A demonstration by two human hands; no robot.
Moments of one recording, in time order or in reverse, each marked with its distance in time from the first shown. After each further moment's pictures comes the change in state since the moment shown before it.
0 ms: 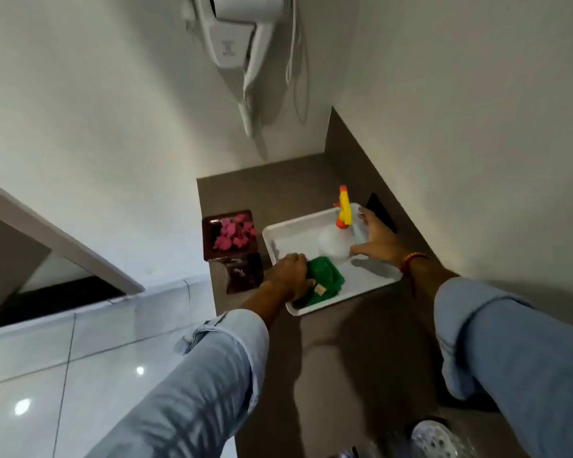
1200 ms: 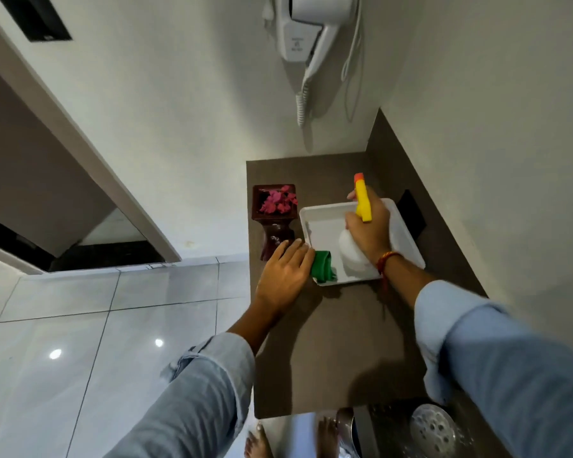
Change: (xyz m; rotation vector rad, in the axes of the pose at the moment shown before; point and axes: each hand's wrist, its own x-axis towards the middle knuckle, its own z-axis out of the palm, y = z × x) left_hand -0.150 -0.010 0.011 0.356 0.638 0.131; right_hand -0.070 -0.100 0.064 0.241 0.486 -0.410
